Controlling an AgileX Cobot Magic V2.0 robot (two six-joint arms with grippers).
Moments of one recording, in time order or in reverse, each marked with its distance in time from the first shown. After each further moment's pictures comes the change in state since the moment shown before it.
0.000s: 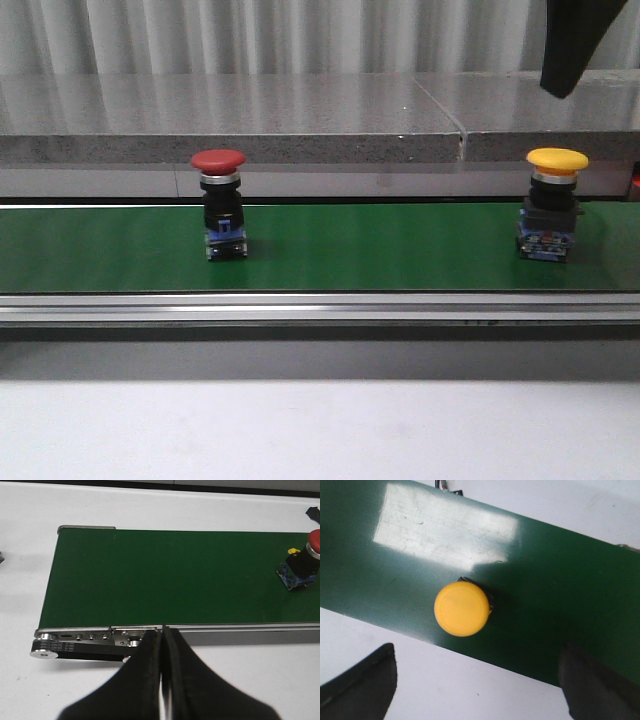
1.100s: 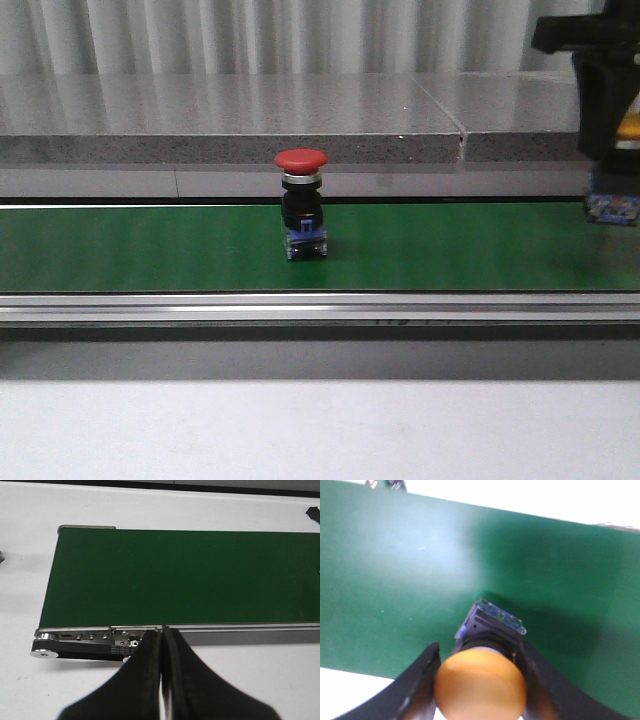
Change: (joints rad) left arm 0.000 0.000 0.000 0.000 0.000 0.000; right arm -0.093 0.102 -0.002 -0.051 -0.038 0.096
